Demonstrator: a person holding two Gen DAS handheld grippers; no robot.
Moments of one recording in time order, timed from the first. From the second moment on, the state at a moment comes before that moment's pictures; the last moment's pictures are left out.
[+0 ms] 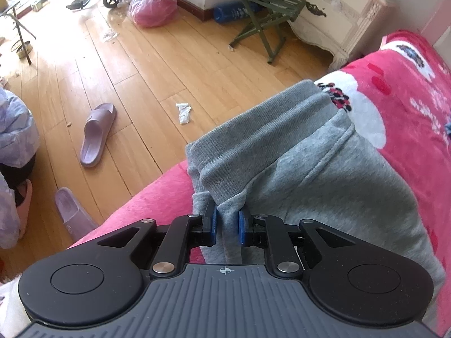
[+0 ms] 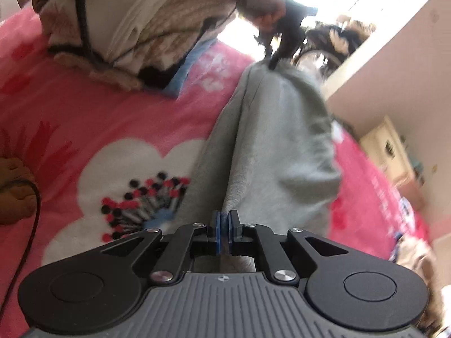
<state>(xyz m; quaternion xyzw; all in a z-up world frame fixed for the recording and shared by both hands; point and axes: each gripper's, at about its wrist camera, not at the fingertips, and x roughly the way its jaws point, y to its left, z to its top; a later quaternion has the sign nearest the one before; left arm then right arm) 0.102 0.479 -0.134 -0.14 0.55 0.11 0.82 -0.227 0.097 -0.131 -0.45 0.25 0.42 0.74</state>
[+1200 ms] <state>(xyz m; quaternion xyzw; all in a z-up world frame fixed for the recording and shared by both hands) 0.039 0.345 -0.125 0.07 0.57 -0.08 0.81 -0.167 0.143 -0.150 -0.32 0.26 0.41 0.81</state>
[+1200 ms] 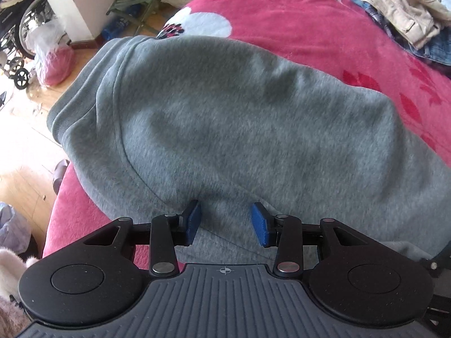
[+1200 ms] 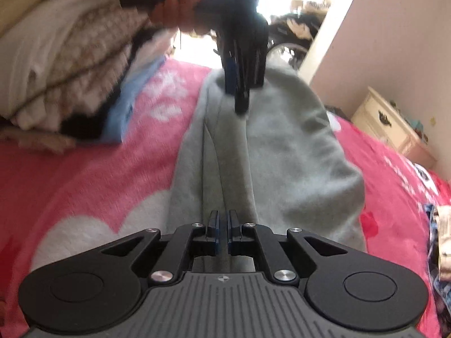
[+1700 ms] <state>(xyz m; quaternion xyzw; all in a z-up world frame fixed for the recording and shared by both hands) 0.039 0.343 -0.129 0.08 0.57 -0.08 0.82 -0.161 0.151 -0.153 -0.32 0.26 0.41 0.81</state>
